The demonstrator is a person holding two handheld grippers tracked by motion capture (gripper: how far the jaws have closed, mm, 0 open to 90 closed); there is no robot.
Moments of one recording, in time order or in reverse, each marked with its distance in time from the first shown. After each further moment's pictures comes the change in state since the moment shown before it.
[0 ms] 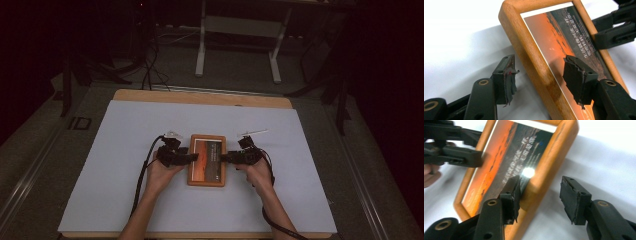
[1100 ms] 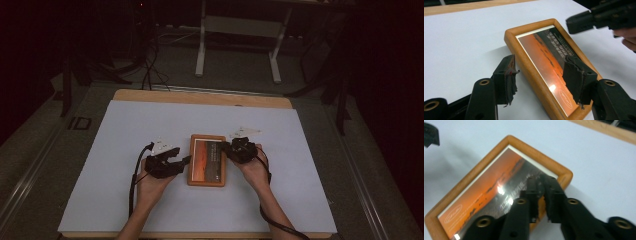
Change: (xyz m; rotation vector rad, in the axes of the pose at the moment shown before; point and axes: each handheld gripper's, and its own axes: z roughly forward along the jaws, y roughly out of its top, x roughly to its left) left arm -0.034 -0.021 -0.057 -0.197 0.101 0.116; right arm 0.034 0.012 -0.006 -0.183 -0.182 -0.327
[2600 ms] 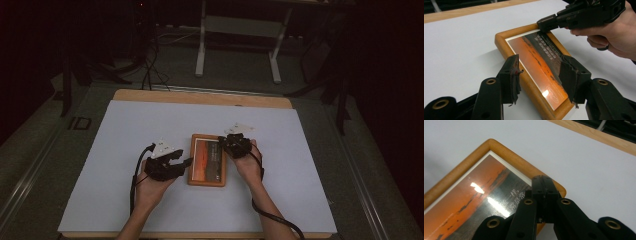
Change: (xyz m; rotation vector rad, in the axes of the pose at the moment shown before) left arm -0.011 0.009 -0.013 0.001 -0.029 0.030; right arm -0.006 0.004 0.027 -0.015 -0.086 -0.009
